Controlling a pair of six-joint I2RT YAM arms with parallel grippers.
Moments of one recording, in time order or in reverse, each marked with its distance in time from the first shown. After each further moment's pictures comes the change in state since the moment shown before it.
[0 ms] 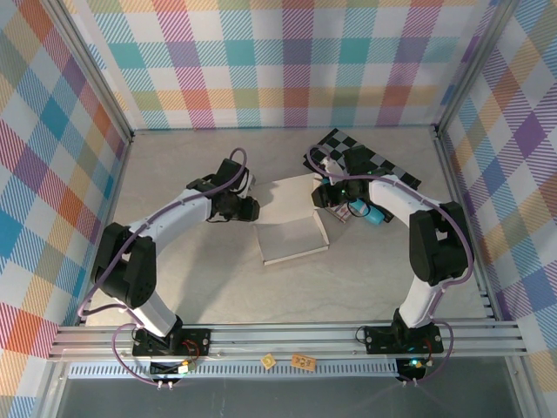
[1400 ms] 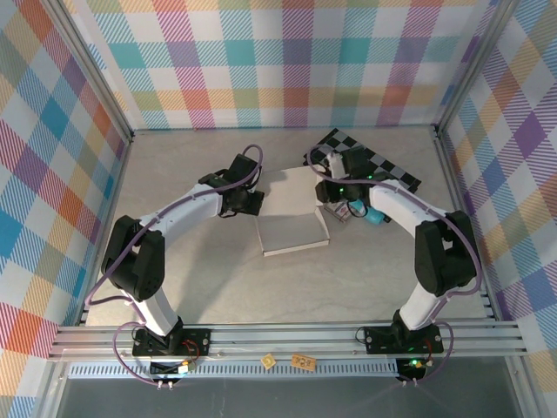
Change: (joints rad) left arm -0.060 0.068 0.102 -0.019 -0.190 0.089; right arm 0.016 -0.084 -0.036 0.060 0.255 0.116
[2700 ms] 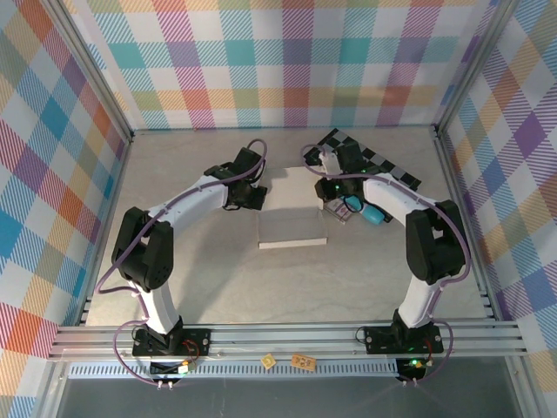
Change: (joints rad) left arm 0.016 0.090 0.112 -0.056 0.007 -0.012; right arm 0.029 0.104 0.076 -0.005 -0.016 -0.094
